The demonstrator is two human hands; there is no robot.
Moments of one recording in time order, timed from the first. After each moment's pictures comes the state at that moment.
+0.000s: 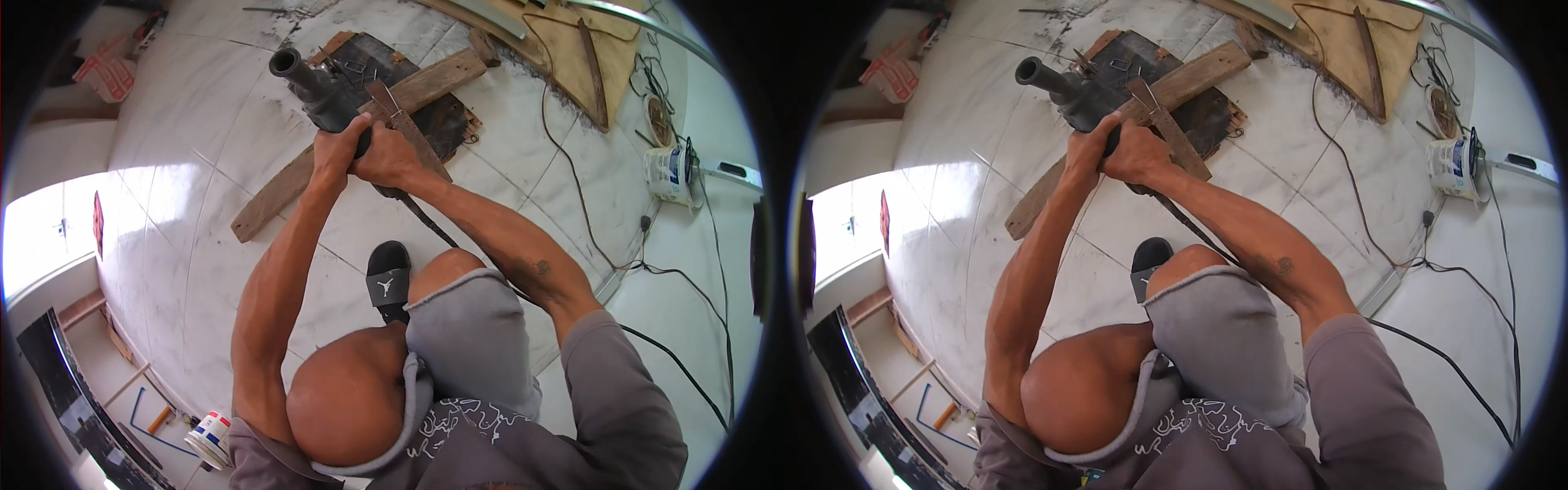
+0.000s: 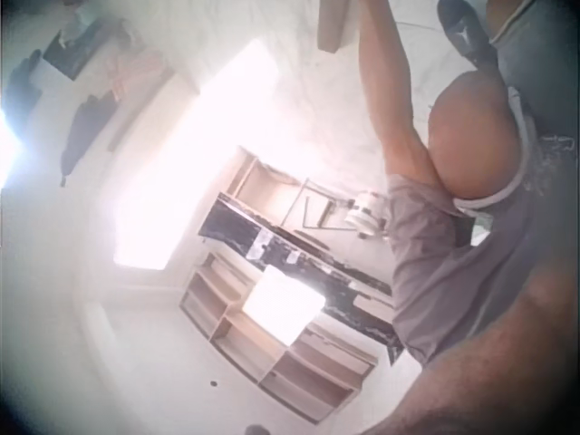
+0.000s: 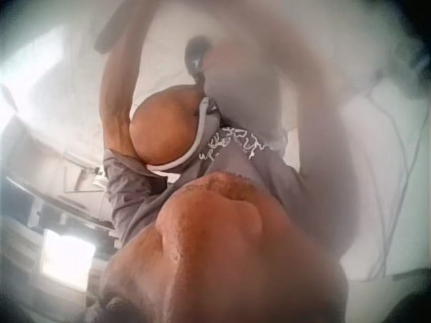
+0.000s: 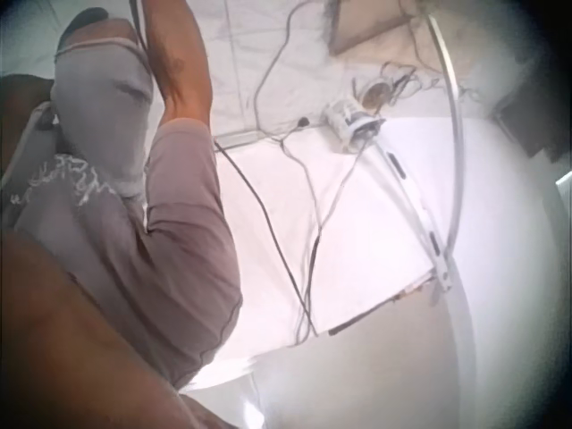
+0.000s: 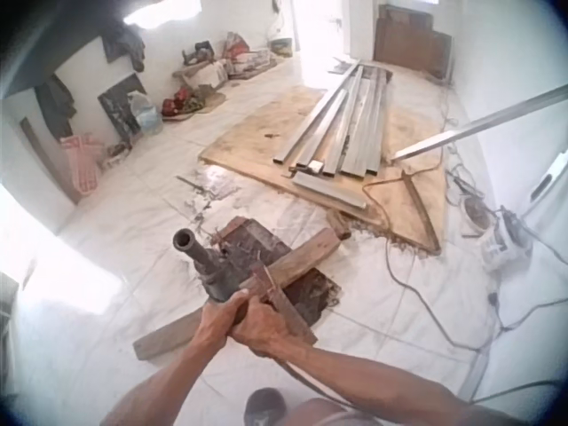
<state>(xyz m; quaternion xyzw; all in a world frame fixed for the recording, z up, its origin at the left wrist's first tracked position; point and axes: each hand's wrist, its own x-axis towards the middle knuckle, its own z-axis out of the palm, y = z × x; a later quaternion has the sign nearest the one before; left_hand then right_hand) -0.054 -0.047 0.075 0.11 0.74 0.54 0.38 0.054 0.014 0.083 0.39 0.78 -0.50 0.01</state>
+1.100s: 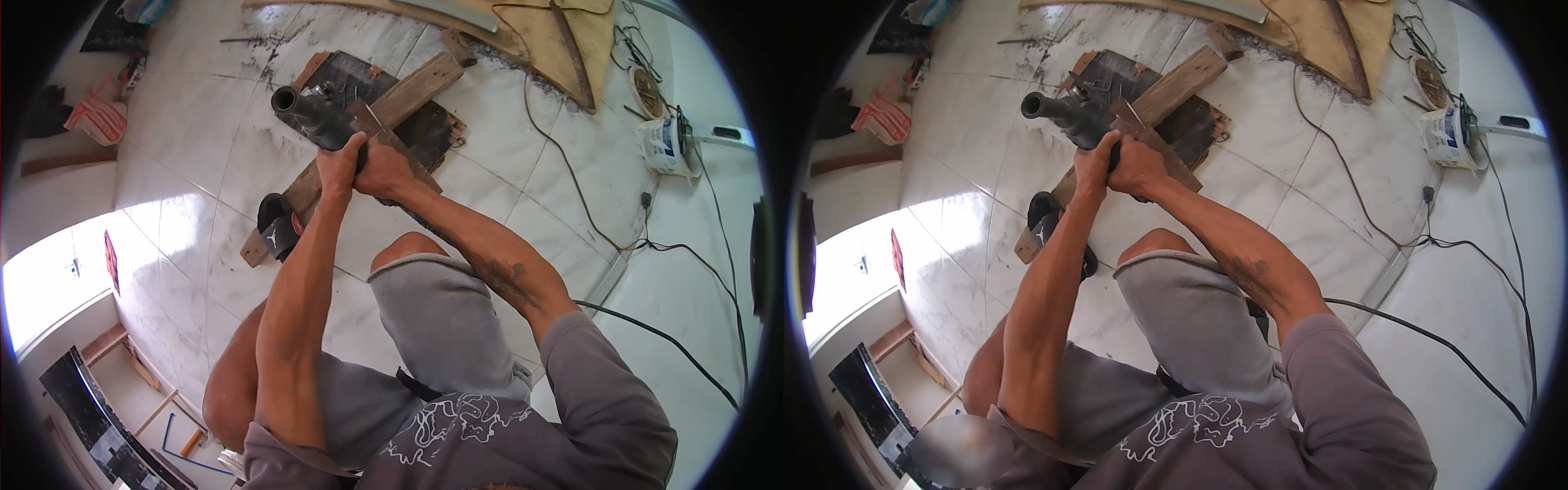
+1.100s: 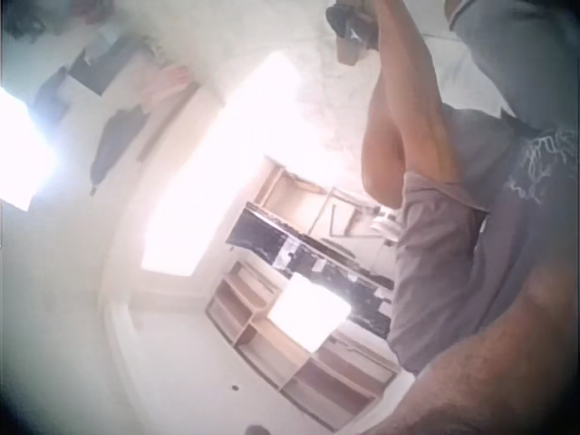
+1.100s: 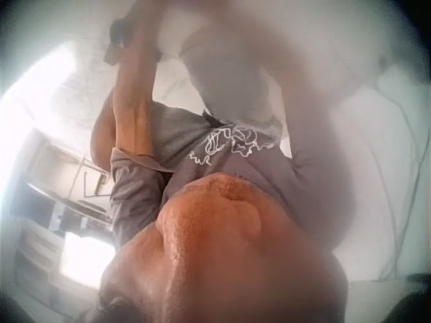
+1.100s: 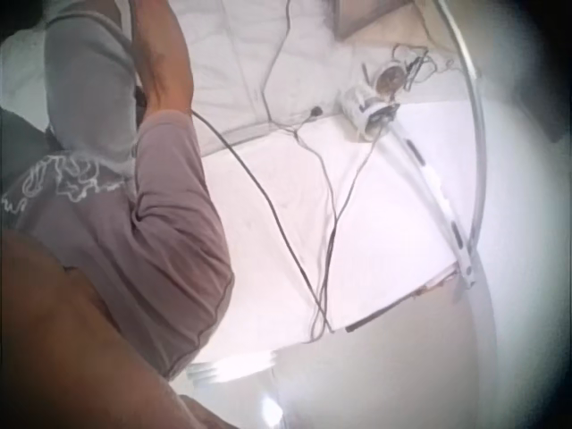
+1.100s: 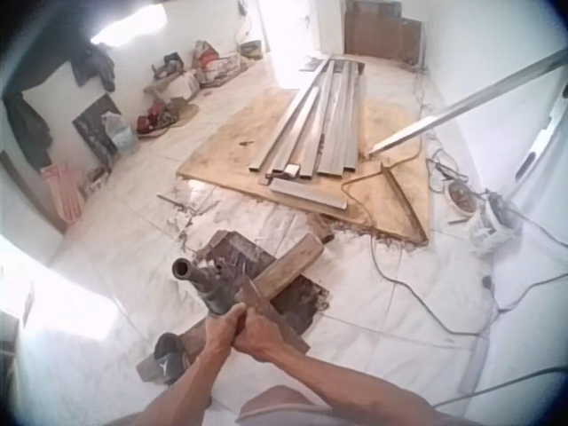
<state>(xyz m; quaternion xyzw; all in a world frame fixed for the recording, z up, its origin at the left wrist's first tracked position) -0.046 -0.025 0.037 0.15 0.77 0.52 0.33 0.062 0.028 0.053 0.41 0.75 -0.51 -0.03</state>
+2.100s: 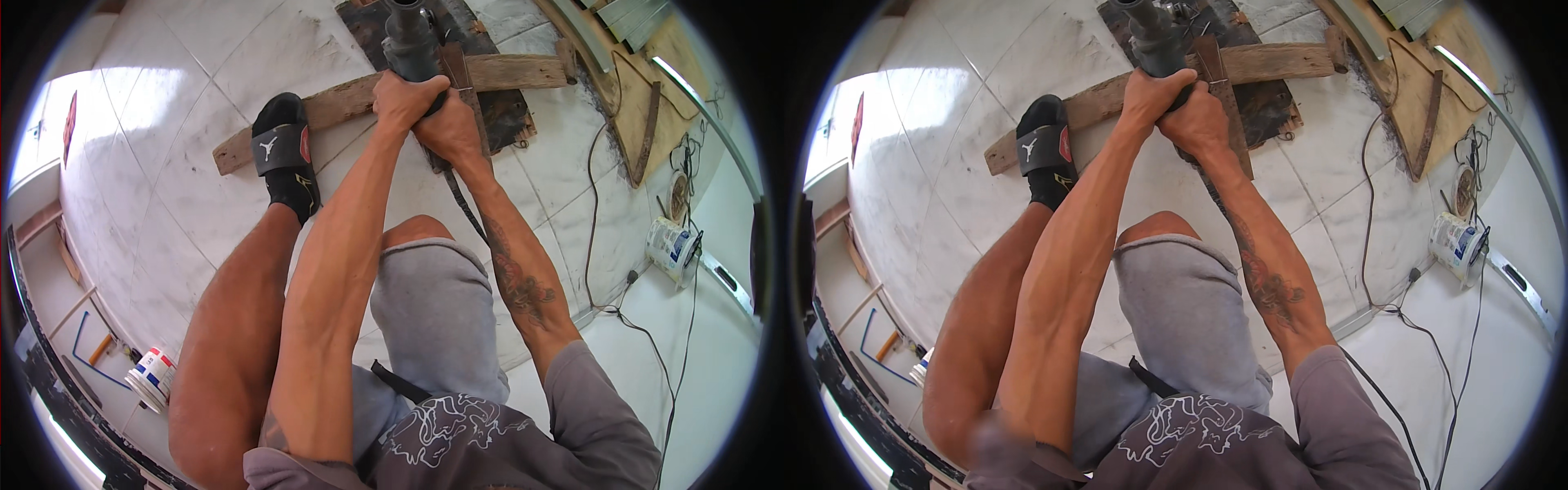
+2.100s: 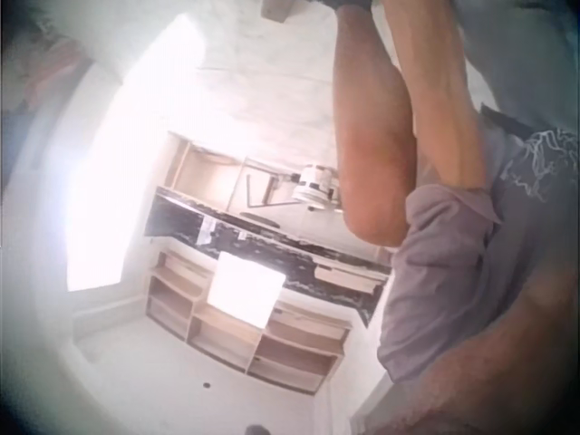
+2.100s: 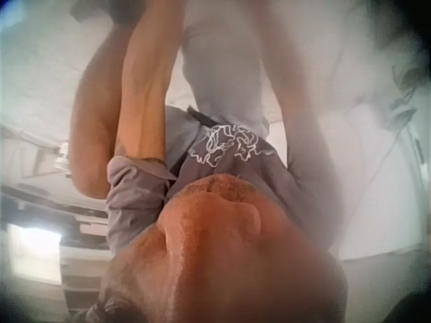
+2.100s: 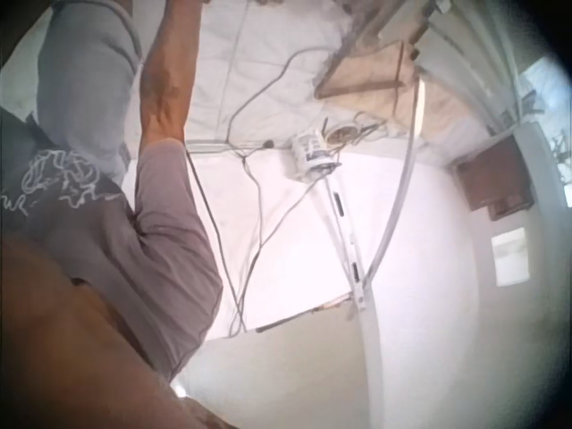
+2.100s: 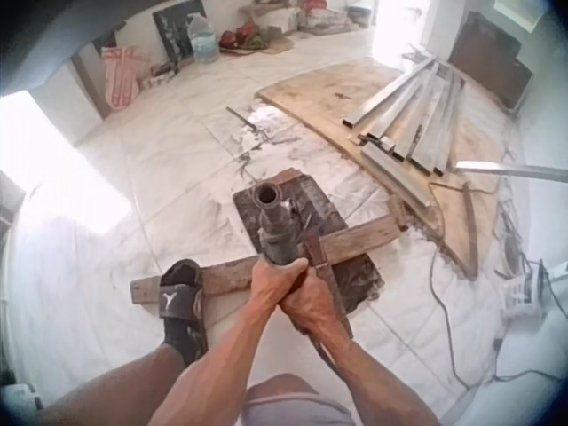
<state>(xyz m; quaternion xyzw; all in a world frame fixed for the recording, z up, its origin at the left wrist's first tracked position) -0.070 -0.025 -0.021 0.10 0.82 0.48 0.30 0.033 0.022 0.003 0.43 0.79 -0.43 -0.01</state>
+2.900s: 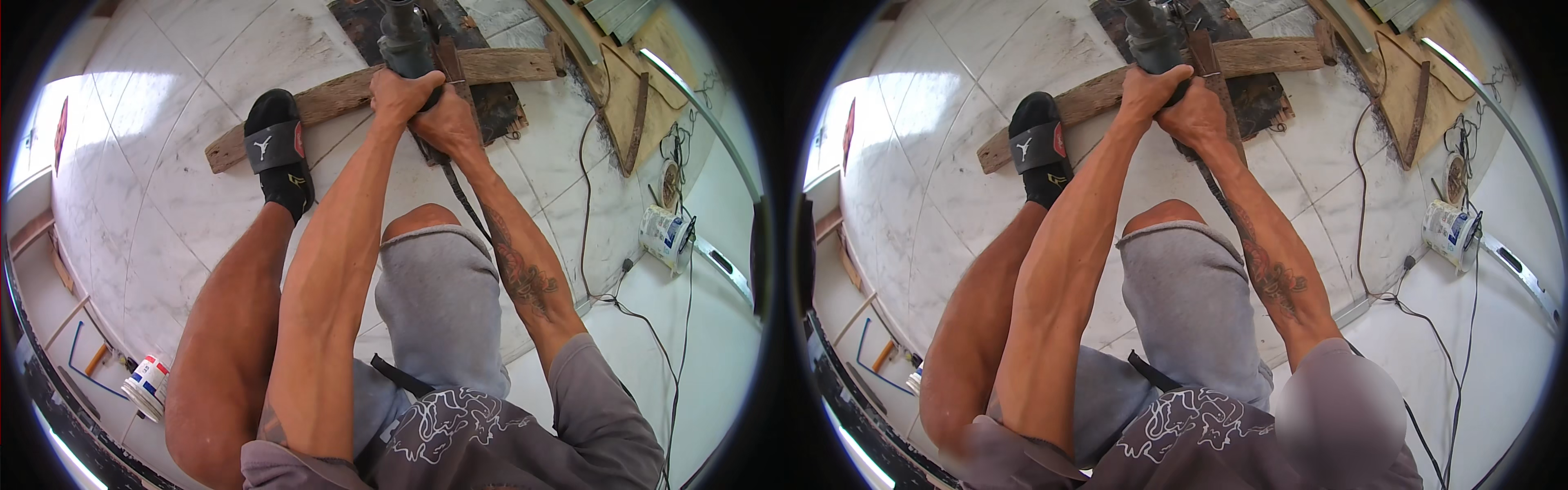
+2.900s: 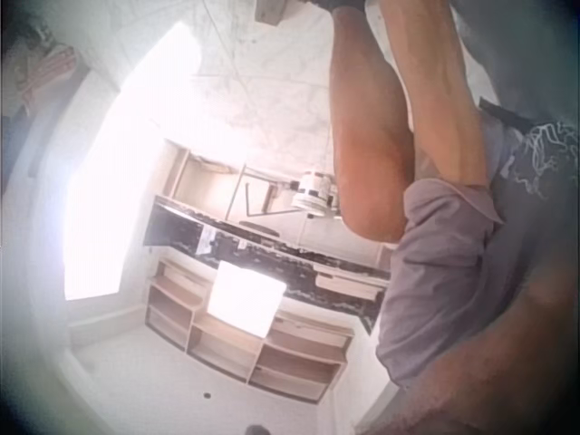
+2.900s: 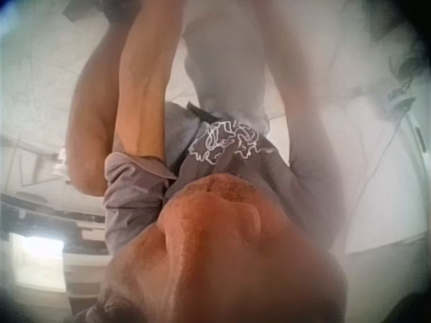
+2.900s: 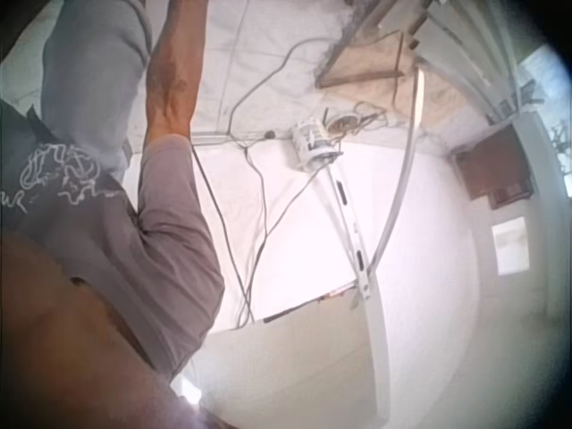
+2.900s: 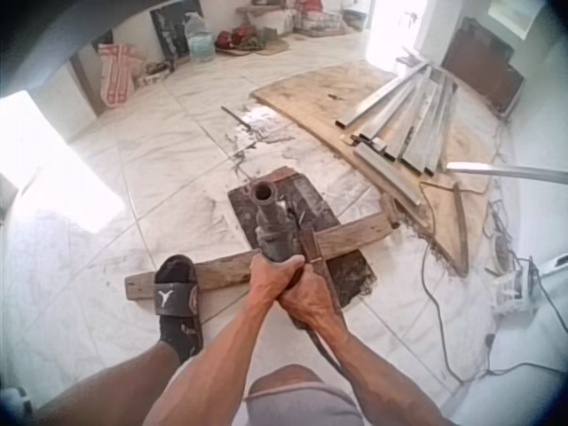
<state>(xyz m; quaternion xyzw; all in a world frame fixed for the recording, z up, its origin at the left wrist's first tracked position) -0.068 -0.027 -0.029 0.10 0.81 0.48 0.32 0.037 0.022 0.013 0.44 0.80 -0.42 0.02</state>
